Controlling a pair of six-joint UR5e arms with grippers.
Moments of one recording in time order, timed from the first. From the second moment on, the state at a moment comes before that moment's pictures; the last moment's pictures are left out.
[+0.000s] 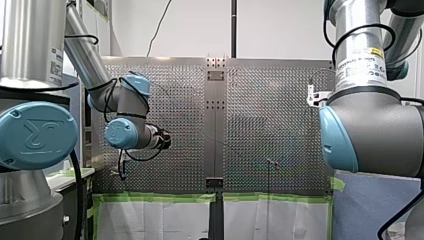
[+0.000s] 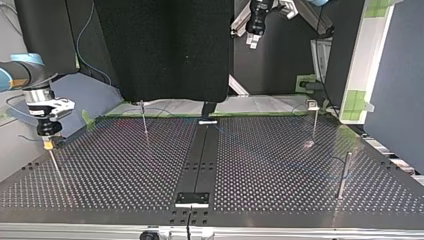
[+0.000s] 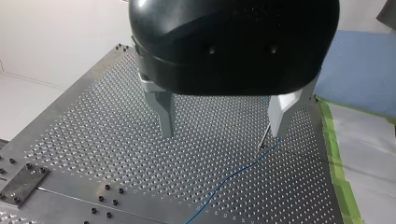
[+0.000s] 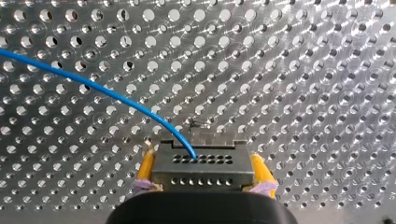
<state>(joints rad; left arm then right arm) -0.60 -1.63 -2.54 -2.26 -1.95 -1.83 1.49 -1.04 1.43 -0.43 1.06 1.60</state>
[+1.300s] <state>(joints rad) -0.60 -1.63 -2.54 -2.26 -1.95 -1.83 1.49 -1.04 1.43 -0.44 1.08 1.59</state>
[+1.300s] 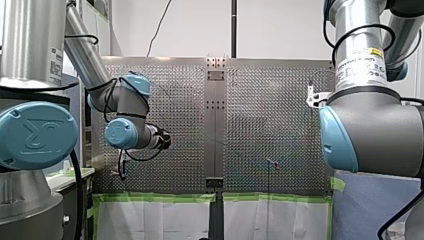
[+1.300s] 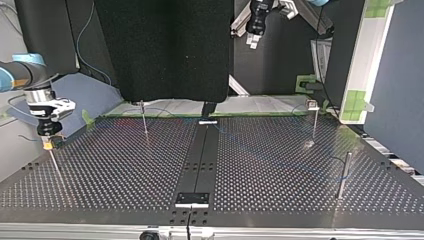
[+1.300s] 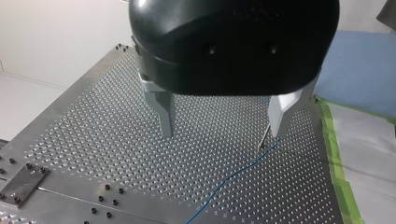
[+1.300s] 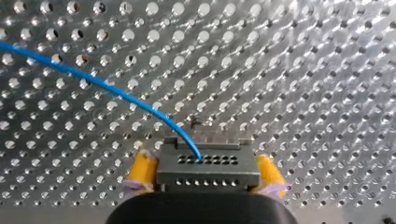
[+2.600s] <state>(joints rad) -0.60 -1.63 -2.54 -2.26 -1.96 -1.83 1.50 -1.04 1.43 -0.43 1.20 1.60</state>
